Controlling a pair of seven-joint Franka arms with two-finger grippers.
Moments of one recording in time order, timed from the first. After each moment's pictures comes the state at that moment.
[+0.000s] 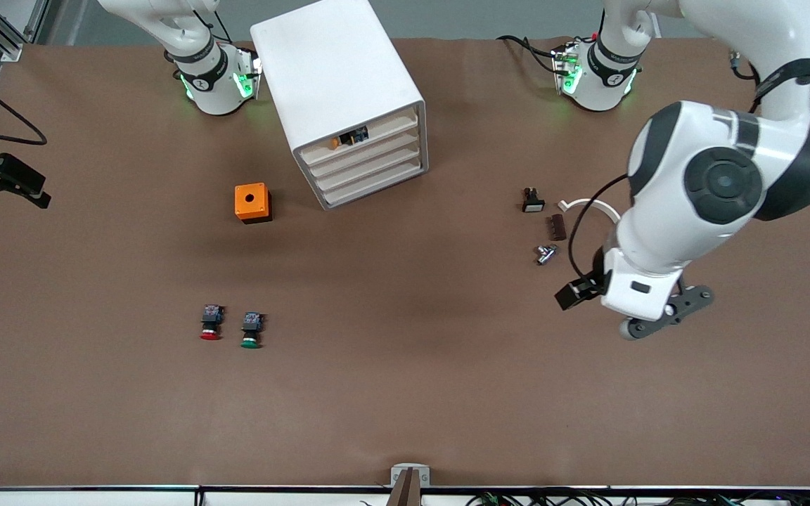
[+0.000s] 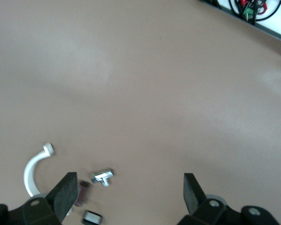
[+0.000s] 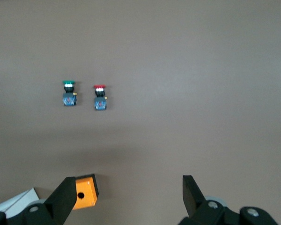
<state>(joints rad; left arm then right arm) -0.32 0.47 -0.01 -1.21 0.02 1.73 -0.71 0.01 -0.04 -0.07 -1.64 -0.02 1.65 -0.01</state>
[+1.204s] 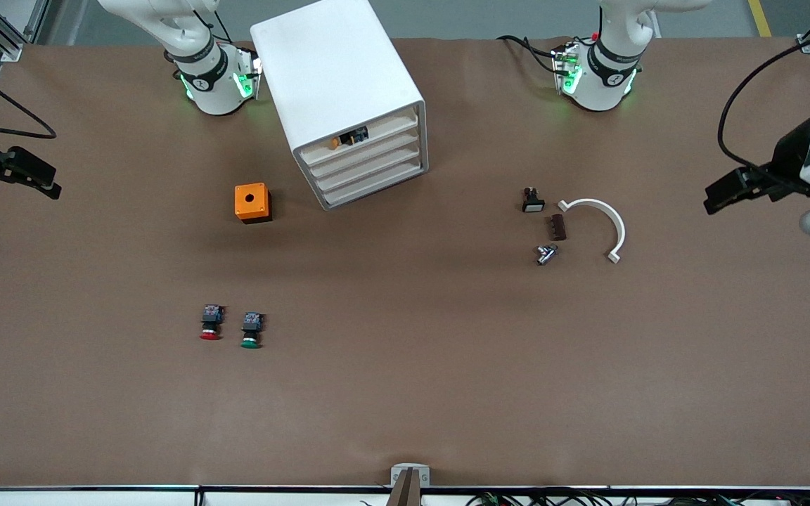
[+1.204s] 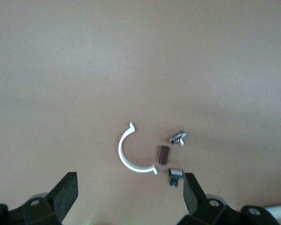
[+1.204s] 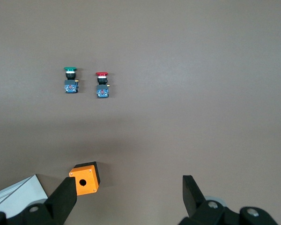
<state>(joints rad) -0.07 0.09 -0.05 -1.40 0.01 1.46 -0.29 0.01 -0.04 -0.06 -1.63 -0.02 1.61 -0.01</state>
